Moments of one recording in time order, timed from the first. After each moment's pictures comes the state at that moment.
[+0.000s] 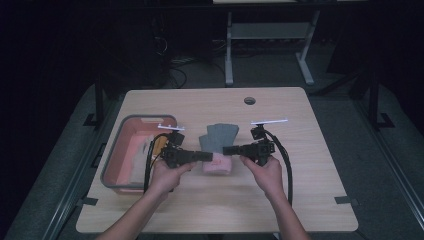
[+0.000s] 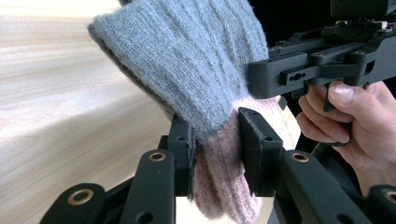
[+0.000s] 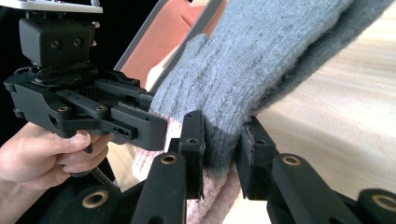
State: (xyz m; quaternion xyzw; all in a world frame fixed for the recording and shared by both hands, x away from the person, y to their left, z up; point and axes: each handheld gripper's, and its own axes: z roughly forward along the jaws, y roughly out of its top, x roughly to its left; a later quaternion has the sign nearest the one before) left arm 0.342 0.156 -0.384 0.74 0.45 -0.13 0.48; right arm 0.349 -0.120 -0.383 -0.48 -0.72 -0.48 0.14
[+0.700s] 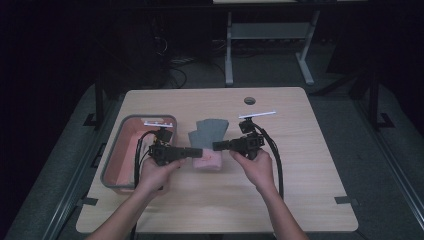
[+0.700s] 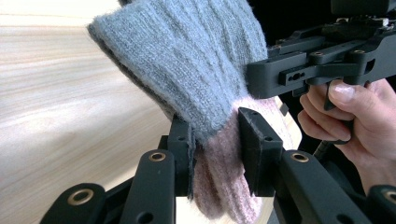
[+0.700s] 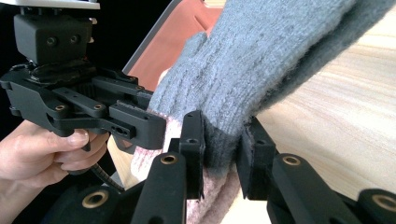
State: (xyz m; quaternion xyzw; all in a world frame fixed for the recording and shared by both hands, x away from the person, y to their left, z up) left arm 0.339 0.182 -0.370 0.73 0.46 -0.12 0.48; right arm 0.359 -0.092 -0.366 -0.46 -0.74 -0.47 0.14
